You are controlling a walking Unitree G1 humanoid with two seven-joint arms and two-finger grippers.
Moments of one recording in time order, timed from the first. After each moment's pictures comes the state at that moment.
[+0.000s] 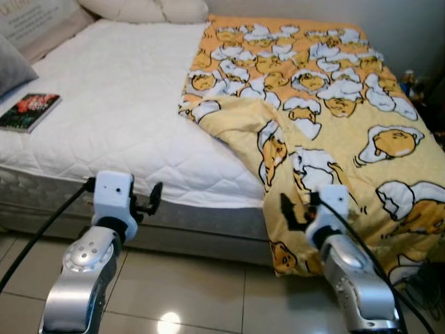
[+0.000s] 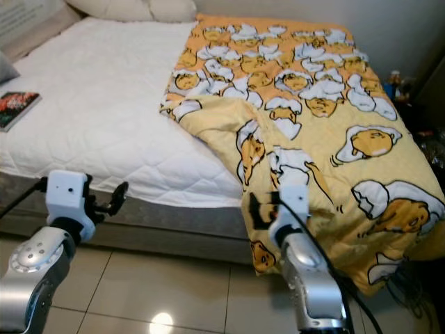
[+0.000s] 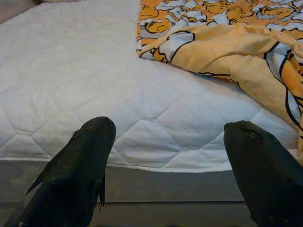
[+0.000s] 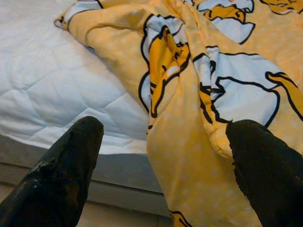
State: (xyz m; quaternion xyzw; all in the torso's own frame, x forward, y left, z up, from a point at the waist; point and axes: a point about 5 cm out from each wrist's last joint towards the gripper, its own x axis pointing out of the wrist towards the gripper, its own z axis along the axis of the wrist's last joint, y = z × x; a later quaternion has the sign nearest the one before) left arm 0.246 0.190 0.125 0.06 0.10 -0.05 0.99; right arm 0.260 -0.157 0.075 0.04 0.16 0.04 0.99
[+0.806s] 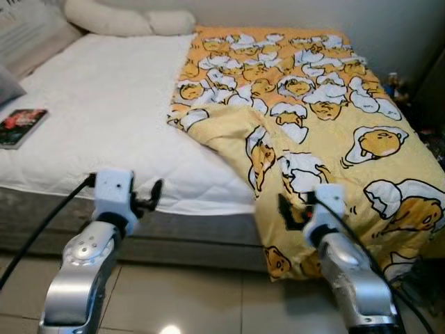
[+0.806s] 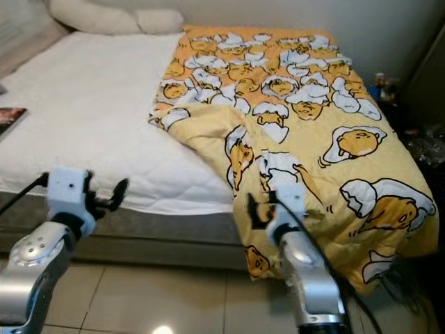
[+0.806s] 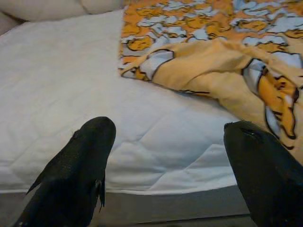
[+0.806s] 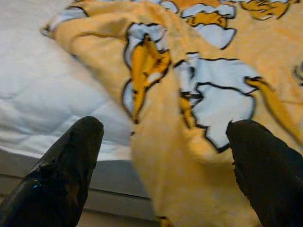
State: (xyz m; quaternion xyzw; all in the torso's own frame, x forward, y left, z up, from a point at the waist) left arm 0.253 0.189 0.127 0.06 0.09 -0.07 0.99; right arm 0.263 -0.157 0.073 0.03 0.17 0.05 0.98
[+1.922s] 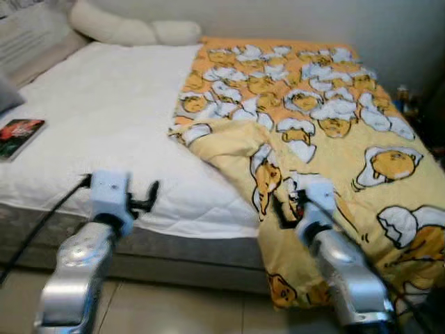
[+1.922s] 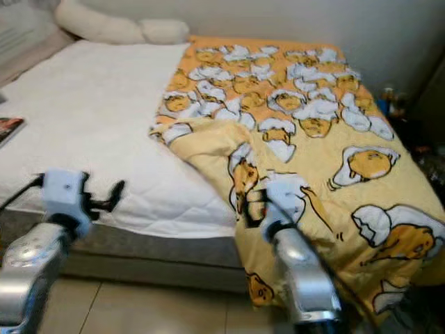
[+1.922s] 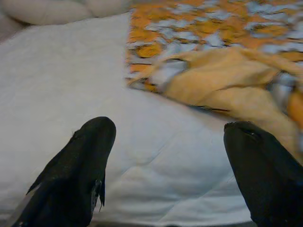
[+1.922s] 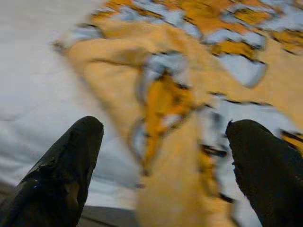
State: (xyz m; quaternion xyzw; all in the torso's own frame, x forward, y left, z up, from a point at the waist) left arm 0.254 0.187 0.126 0.06 0.10 -0.08 0.99; right arm 0.266 -0.154 0.075 0.01 0.16 0.06 0.99
